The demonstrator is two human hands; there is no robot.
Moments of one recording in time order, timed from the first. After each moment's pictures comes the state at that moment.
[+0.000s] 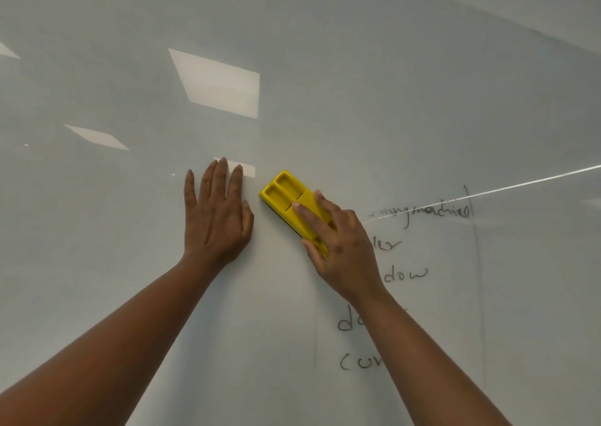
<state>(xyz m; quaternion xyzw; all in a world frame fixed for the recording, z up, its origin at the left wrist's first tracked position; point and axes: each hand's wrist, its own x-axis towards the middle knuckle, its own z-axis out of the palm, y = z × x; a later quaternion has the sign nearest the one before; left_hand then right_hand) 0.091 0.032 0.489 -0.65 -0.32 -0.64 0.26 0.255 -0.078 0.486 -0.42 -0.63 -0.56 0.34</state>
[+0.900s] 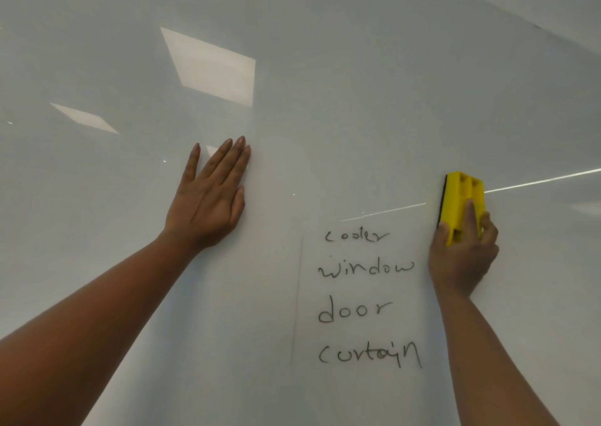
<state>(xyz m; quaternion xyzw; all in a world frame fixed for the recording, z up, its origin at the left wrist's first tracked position) 0.099 0.045 0.495 -0.69 -0.27 -0.59 0.33 0.412 -0.120 0.499 -0.54 -0.27 -0.50 0.63</state>
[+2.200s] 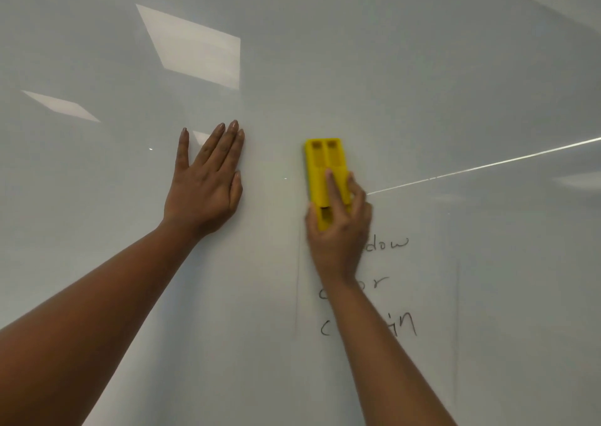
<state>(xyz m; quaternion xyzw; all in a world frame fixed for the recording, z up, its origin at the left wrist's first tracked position) 0.100 0.043 0.493 -0.69 -0.27 -0.59 0.33 0.262 -0.061 0.465 -0.45 -0.46 -0.53 0.56</state>
